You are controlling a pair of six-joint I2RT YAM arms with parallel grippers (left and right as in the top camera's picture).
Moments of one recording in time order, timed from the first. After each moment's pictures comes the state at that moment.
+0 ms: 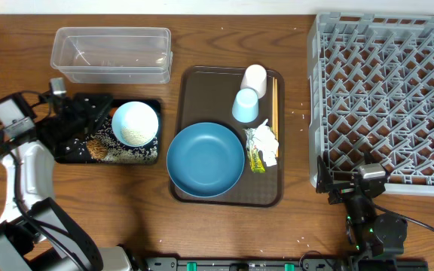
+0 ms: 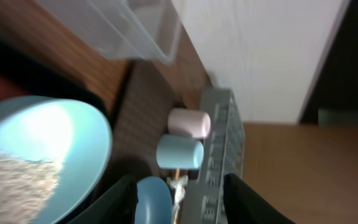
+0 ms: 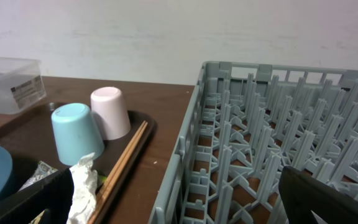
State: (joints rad) left arm 0.53 1.56 0.99 -0.38 1.14 -0.50; right arm 0.01 0.01 0.01 -0.06 -0.15 0.01
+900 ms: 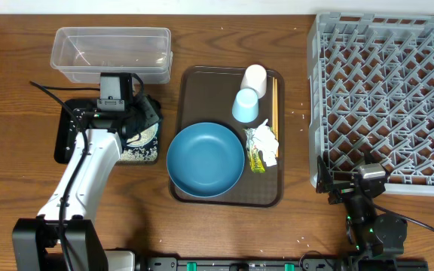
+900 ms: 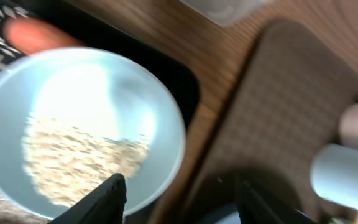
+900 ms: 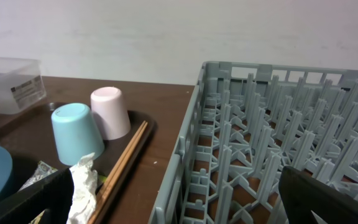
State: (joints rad) left arm -0.03 1.50 1.01 -0.52 0.08 -0.56; right arm 0.01 0.01 0.01 -0.06 -0.15 0.01
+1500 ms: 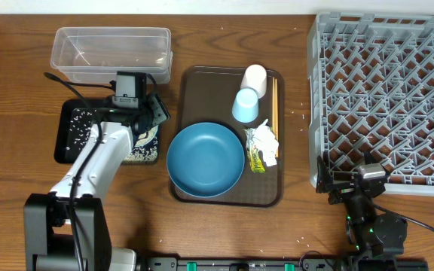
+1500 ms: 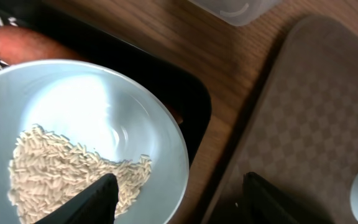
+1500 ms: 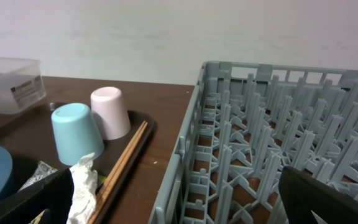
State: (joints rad) left arm -0.09 1.60 1.01 -0.45 -0.02 -0.56; right arm 0.01 0.01 0.01 -0.06 -0.15 0.01
